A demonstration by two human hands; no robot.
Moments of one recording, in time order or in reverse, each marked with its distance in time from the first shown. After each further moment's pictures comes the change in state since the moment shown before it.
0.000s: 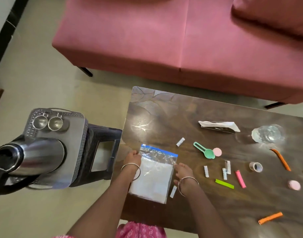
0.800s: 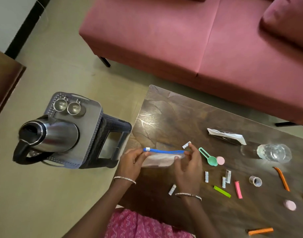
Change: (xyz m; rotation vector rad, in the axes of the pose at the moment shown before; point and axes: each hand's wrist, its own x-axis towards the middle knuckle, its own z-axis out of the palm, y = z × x) left_hand -0.074 -0.004 -0.060 0.145 0.142 0.667; right_hand -0.114 -0.041 0.010 -0.479 0.191 -1.057
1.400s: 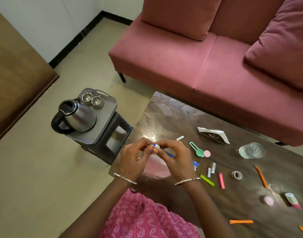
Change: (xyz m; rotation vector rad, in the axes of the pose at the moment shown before) left_hand -0.186 0.120 -0.047 -0.146 0.270 0.390; right_hand -0.109 -0.059 -0.125 0.151 -0.426 -0.447
